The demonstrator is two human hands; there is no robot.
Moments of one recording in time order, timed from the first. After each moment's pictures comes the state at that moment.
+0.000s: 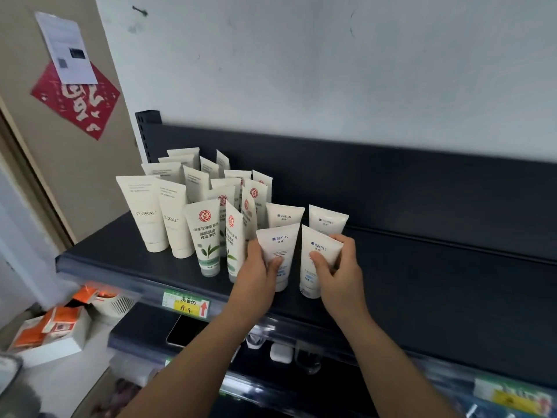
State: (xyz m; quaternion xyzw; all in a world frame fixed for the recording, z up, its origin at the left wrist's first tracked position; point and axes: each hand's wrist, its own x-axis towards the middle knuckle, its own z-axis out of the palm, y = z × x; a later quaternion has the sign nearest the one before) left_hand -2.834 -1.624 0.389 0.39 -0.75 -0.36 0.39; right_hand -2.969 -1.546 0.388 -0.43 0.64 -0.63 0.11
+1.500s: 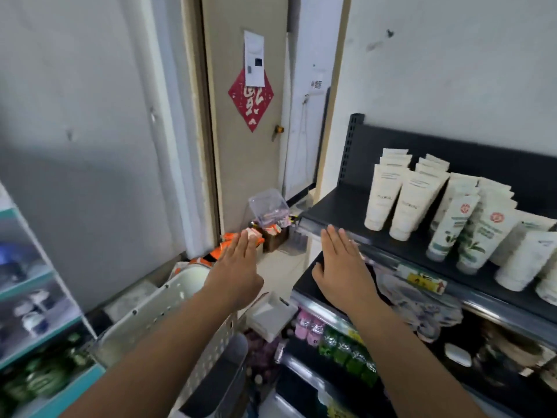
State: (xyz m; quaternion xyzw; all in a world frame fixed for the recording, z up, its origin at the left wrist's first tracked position) left_hand -2.356 -1.673 0.385 0.58 -0.81 -0.05 0.11; right_hand -2.565 -1.638 0.397 -0.71 0.69 -0.13 -0.04
